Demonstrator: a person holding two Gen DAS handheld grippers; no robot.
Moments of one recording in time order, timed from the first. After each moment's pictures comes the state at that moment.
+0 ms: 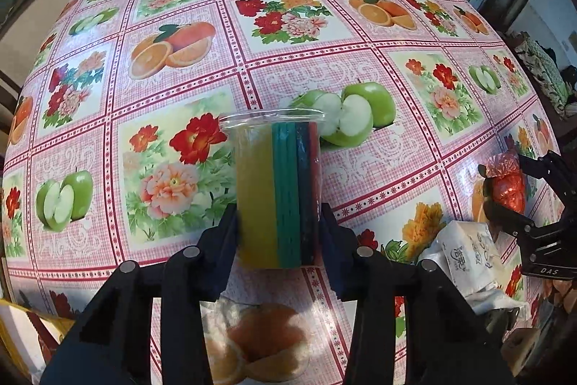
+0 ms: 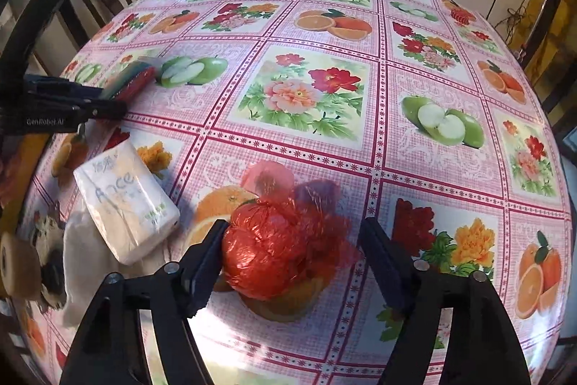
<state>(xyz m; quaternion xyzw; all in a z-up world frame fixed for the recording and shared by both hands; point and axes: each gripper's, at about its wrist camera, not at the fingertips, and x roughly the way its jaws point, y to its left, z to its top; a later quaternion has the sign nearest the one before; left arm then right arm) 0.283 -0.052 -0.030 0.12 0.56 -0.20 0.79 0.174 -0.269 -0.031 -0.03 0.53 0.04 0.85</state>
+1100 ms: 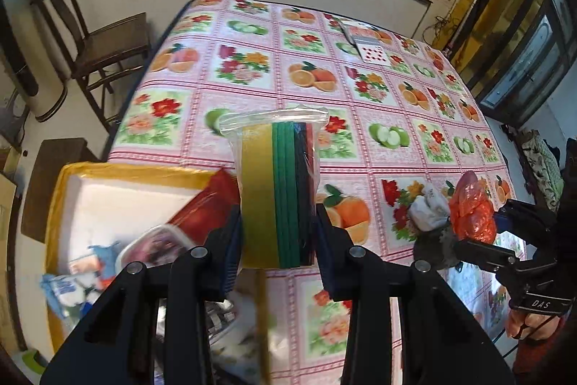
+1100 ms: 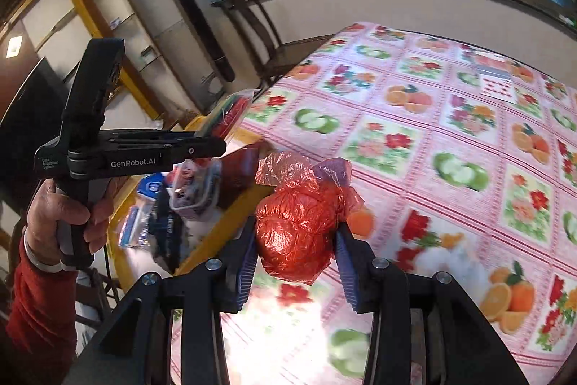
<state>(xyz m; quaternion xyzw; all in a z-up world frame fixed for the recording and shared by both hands) 0.188 0.142 0.079 -0.02 0.50 -0.13 0.86 0.142 -0.056 0.088 0.02 0.45 0.30 0.84</state>
